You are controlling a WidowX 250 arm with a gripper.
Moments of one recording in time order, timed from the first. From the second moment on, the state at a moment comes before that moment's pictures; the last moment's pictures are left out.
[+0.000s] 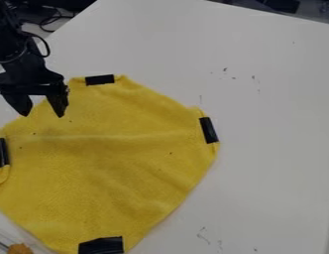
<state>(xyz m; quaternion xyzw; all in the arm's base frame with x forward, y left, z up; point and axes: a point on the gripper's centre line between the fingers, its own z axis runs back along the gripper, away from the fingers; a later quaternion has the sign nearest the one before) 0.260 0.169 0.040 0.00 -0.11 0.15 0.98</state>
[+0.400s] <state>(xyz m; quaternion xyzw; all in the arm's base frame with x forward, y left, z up) 0.270 0.165 0.021 -0.01 -0.09 0.13 0.99</state>
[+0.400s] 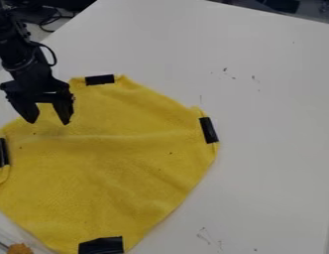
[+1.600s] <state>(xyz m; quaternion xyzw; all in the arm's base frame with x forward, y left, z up) 0.355 0.169 0.007 0.02 -0.07 0.13 0.99</state>
